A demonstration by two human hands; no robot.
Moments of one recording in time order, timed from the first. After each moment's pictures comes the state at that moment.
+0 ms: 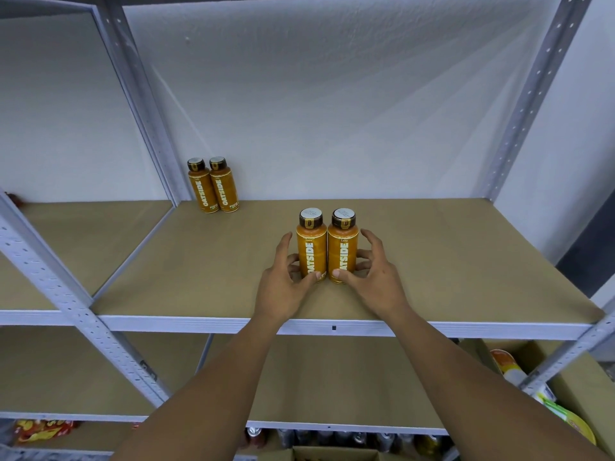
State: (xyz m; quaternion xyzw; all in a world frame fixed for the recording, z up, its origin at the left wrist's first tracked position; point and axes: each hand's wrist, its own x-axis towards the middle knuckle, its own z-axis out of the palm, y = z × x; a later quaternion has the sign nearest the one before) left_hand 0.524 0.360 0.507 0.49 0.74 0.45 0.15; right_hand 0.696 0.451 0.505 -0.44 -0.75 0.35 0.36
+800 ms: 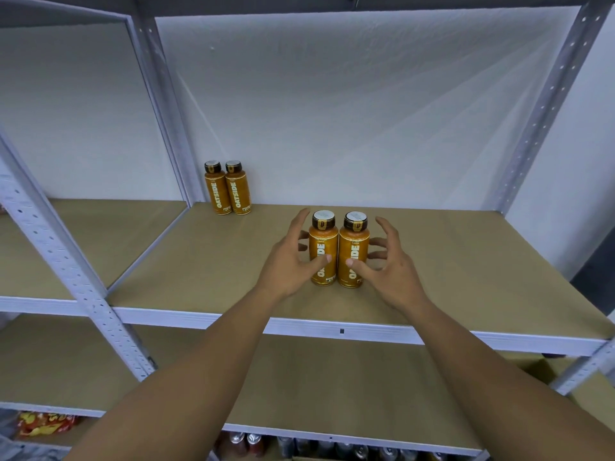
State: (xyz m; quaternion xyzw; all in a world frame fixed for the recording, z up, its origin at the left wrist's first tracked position) left_hand 0.509 0.365 0.550 0.55 0.70 0.45 0.14; right_hand 0.704 0.456 0.530 -0.40 -0.77 0.32 0.38
